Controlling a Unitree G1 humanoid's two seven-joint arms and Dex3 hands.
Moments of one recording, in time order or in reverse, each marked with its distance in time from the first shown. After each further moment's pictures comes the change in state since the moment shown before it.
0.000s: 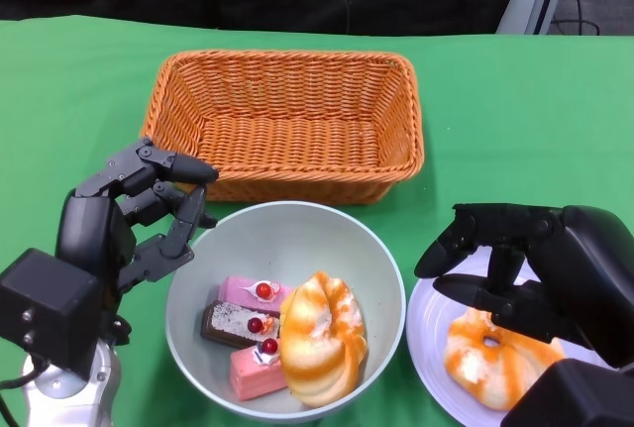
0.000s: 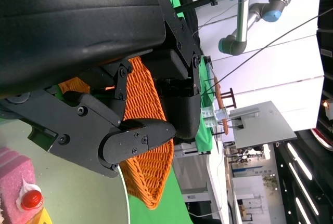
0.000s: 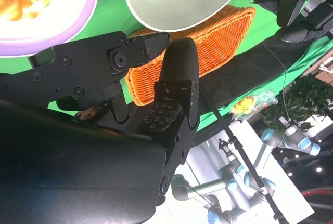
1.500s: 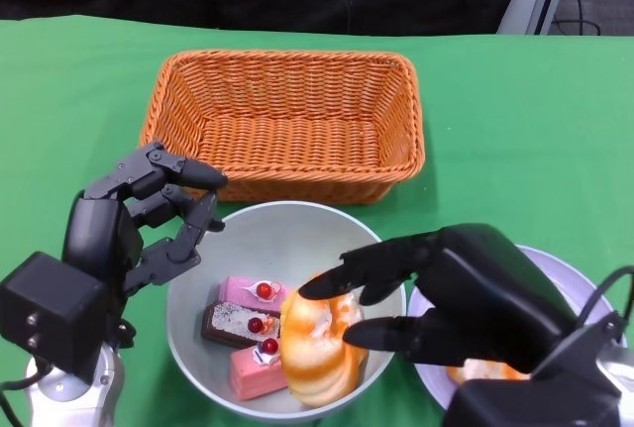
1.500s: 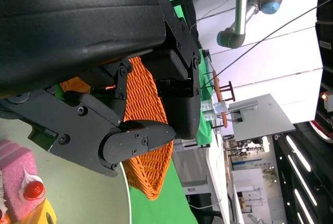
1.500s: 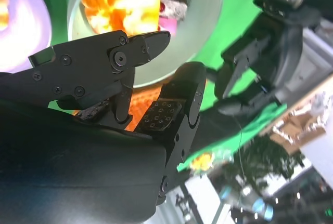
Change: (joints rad) left arm 0.013 -0.003 -0.015 -0.024 0.000 0.004 -0.016; right arm -0.137 0.016 0.210 0.040 -0.026 0.057 0.186
